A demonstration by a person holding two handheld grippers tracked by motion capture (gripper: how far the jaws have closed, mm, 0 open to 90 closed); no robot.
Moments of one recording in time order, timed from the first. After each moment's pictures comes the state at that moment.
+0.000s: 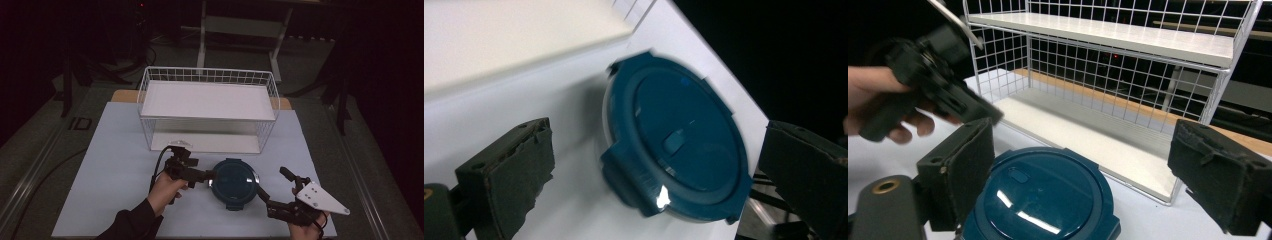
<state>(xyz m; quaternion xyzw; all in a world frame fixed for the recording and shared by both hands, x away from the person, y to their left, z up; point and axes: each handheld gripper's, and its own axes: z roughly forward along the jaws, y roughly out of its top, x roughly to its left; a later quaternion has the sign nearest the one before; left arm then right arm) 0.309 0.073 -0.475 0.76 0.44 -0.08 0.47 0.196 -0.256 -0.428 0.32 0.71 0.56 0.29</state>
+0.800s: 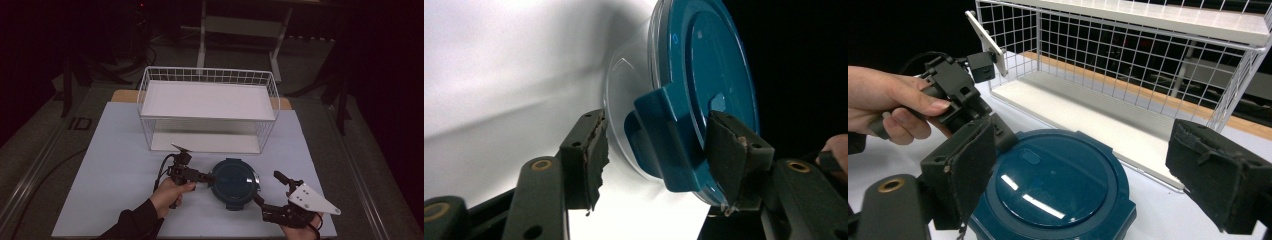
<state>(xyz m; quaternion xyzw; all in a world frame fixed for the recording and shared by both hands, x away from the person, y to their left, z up) 0.325 0.072 -0.515 0.72 0.51 -0.24 0.42 0.194 -0.248 -0.436 0.32 0.73 0.54 0.27</state>
